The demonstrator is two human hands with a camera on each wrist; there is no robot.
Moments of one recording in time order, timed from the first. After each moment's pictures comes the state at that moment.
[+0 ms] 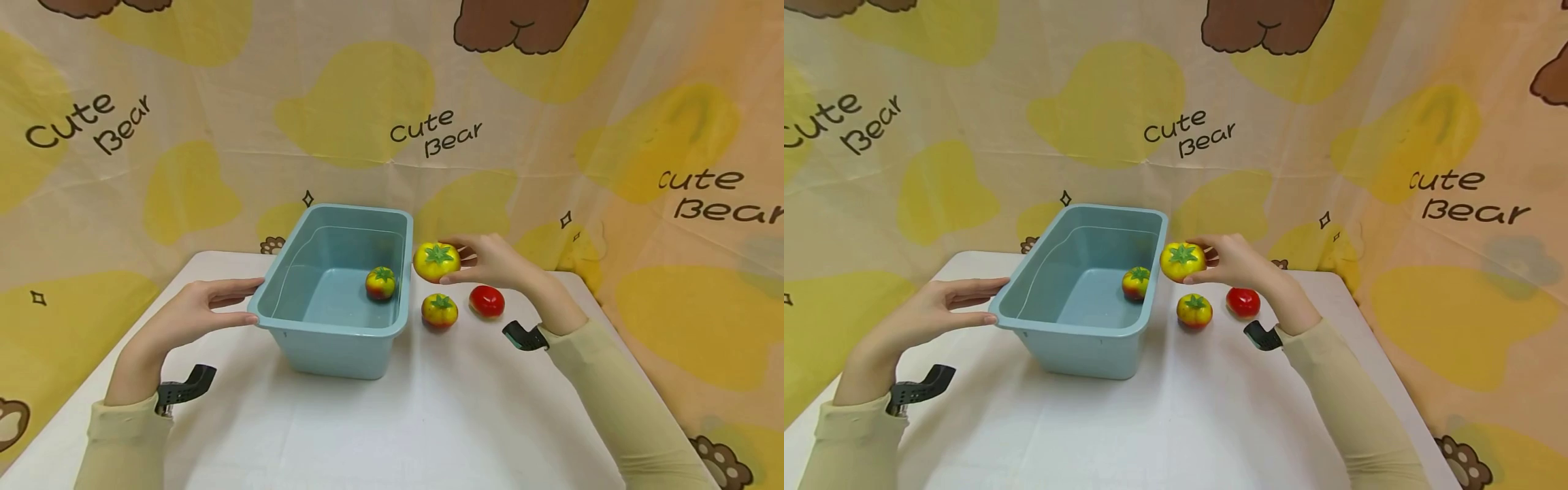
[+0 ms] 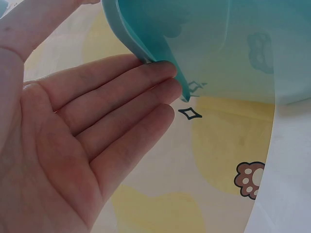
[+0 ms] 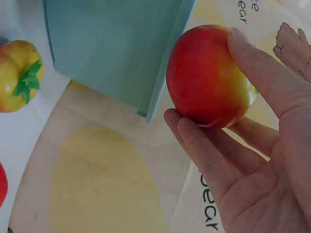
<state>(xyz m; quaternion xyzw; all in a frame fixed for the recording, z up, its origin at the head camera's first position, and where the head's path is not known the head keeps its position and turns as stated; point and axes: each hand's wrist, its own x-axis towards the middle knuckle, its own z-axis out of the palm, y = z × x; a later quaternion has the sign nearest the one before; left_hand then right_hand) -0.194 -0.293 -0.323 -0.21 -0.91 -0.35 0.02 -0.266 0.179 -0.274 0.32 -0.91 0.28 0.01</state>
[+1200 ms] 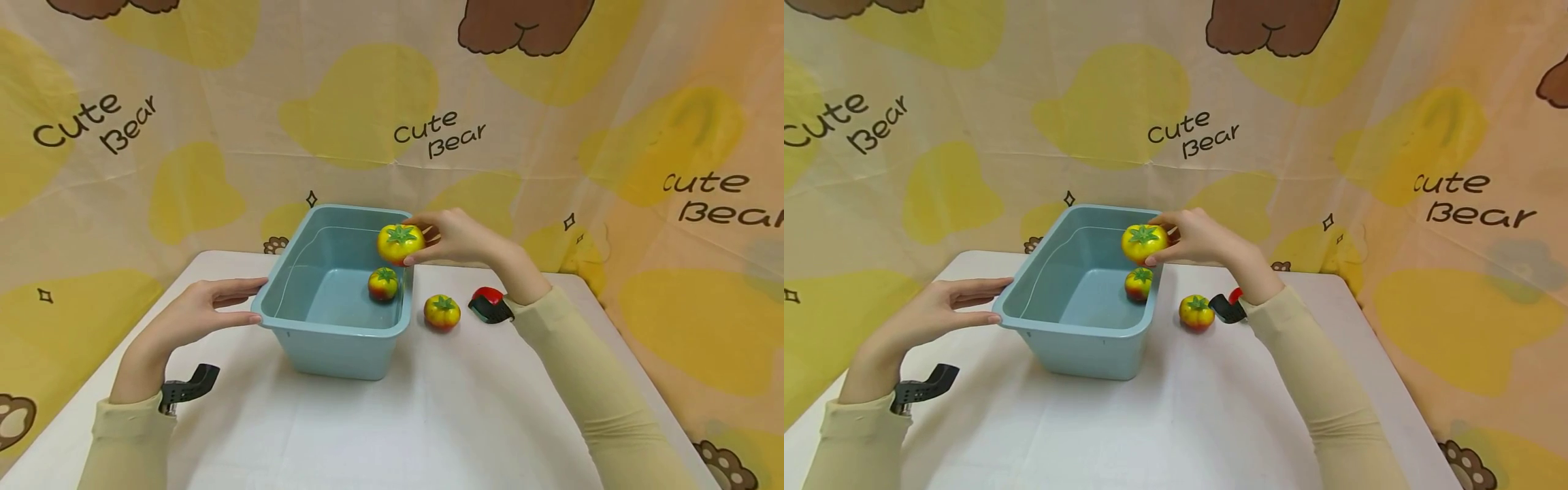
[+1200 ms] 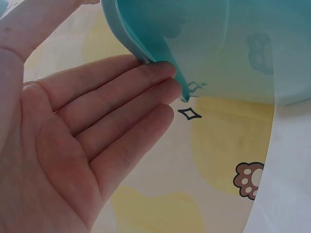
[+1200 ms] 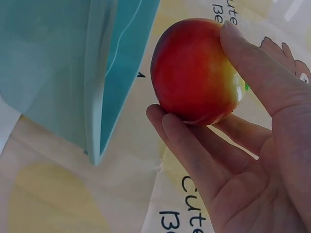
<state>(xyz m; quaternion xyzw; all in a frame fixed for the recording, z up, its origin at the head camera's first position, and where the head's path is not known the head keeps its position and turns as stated) -0.194 -0.293 -0.324 -0.21 -0.91 -0.35 0.02 -0.277 0.123 -0.234 0.35 -0.90 0.25 -0.01</state>
